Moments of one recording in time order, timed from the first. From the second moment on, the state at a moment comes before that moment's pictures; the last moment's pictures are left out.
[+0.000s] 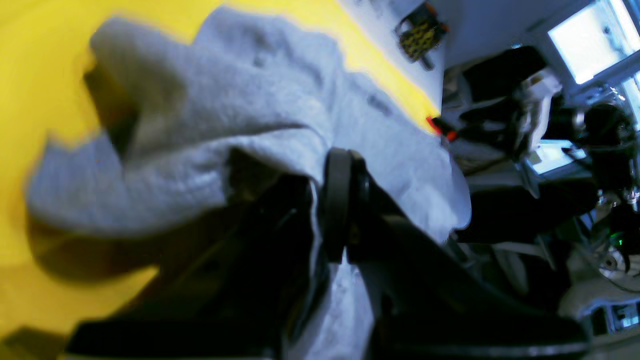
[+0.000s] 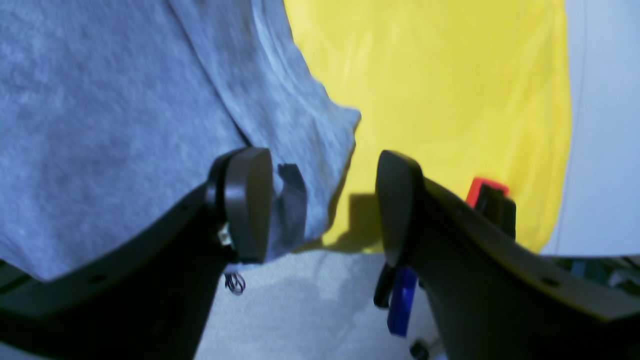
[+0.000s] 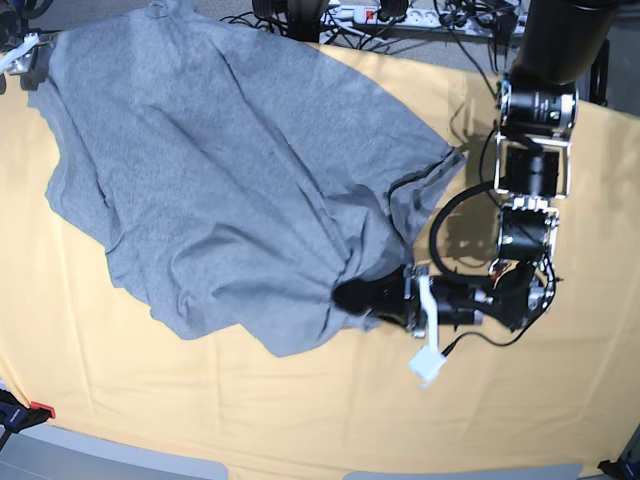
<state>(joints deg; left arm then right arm) -30.9 -16.8 8.7 64.4 -87.2 -43.9 81.5 -39.5 16.2 59.1 120.0 40.9 37.3 -66.7</state>
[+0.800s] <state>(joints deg) -22.3 -5.5 17.4 64.3 -86.9 -43.9 81.5 -39.5 16.2 59.1 120.0 43.3 37.3 -66.7</state>
